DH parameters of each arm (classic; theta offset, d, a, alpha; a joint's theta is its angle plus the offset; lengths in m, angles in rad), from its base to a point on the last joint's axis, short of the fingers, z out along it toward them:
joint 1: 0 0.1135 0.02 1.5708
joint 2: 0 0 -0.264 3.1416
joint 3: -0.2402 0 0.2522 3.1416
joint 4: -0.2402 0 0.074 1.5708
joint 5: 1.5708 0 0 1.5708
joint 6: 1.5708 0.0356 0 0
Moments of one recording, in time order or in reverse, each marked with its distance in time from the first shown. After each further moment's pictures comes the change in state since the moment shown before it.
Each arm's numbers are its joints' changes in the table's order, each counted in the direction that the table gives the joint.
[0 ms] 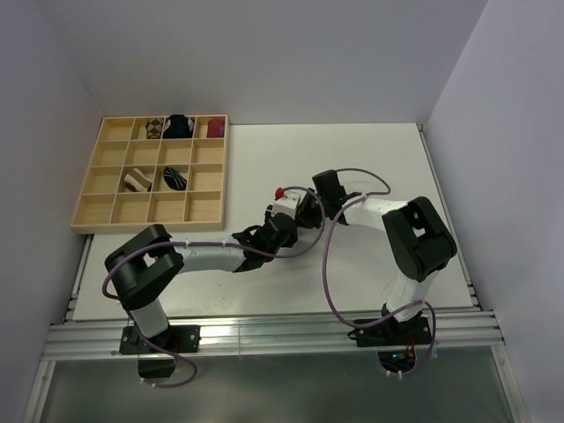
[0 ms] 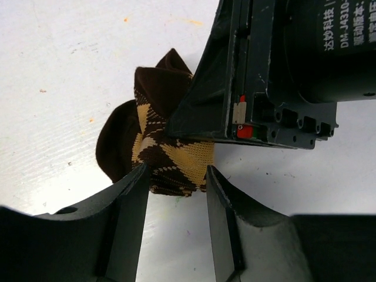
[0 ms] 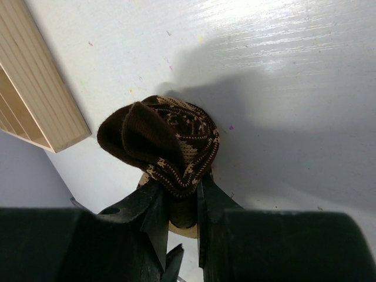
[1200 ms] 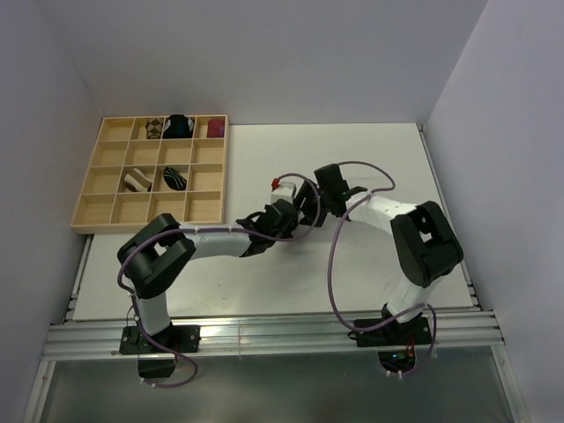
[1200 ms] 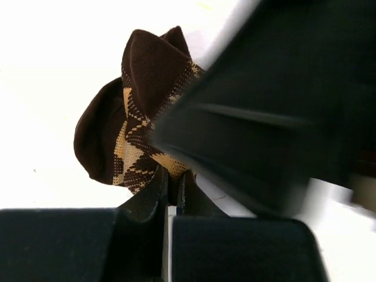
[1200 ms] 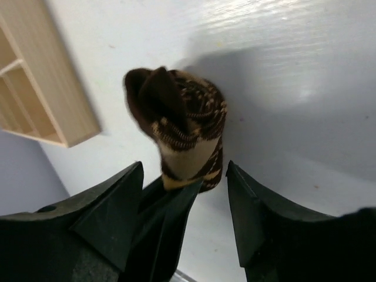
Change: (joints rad) left arm 0.082 -0.116 -0.124 -0.122 0.137 -0.159; right arm -0.005 0.048 -0.047 -0.104 0.023 -0.035
